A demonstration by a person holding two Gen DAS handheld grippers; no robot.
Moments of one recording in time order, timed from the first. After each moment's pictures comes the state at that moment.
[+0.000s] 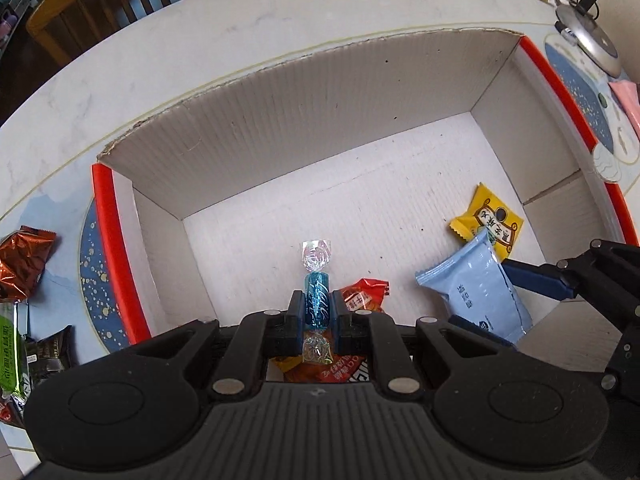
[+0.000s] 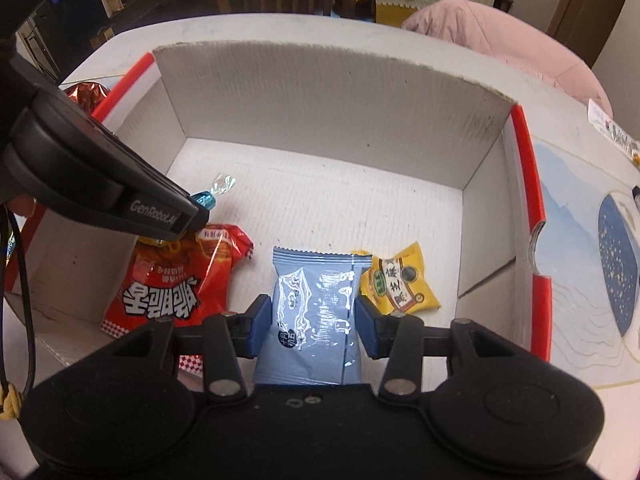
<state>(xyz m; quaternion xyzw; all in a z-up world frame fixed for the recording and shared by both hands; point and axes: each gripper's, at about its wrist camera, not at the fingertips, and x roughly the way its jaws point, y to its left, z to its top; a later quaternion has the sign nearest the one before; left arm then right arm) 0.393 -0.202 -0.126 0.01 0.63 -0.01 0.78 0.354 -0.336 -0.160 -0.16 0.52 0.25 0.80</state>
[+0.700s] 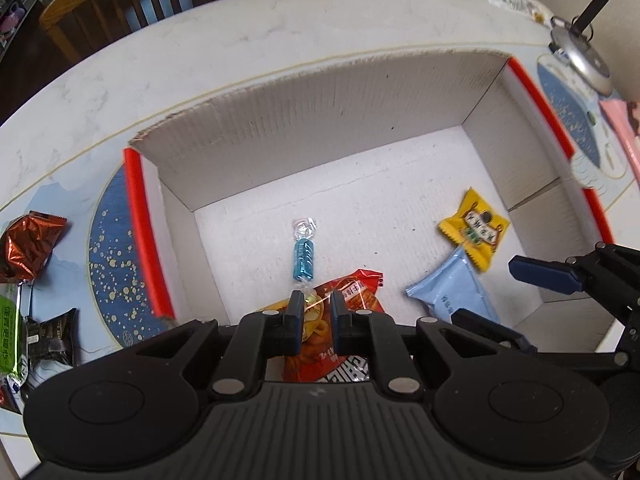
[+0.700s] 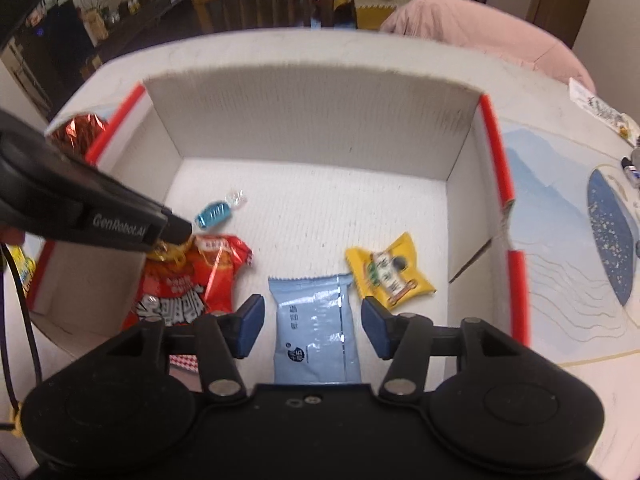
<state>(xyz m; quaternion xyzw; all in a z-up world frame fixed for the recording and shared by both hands) 0.372 -0.194 -0.105 -0.02 0.61 -0.02 0.80 0.345 -0.353 -0.135 -0.12 0.50 0.24 0.82</state>
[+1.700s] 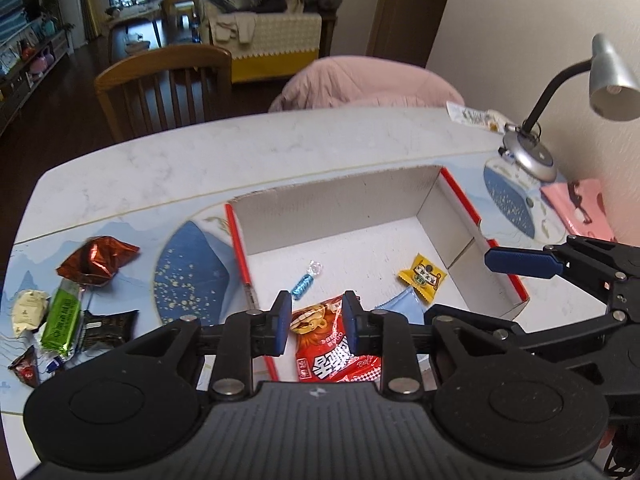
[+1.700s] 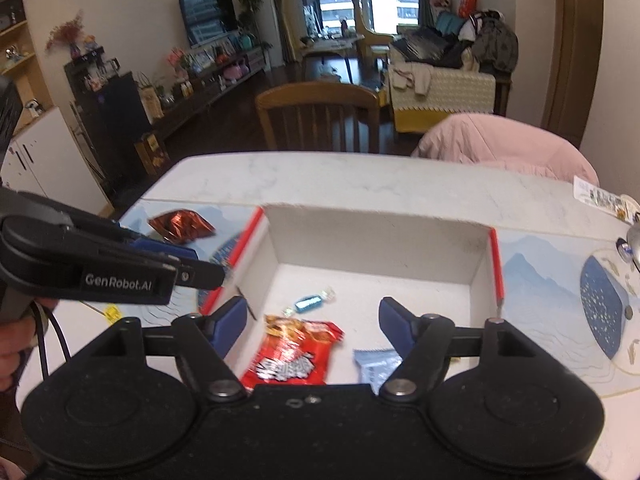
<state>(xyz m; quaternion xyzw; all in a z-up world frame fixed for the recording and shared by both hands) 0.262 -0.166 0.002 -0.06 0.45 -0.01 0.89 0.279 -0.339 -0.034 -0.07 0.38 0.32 0.87</state>
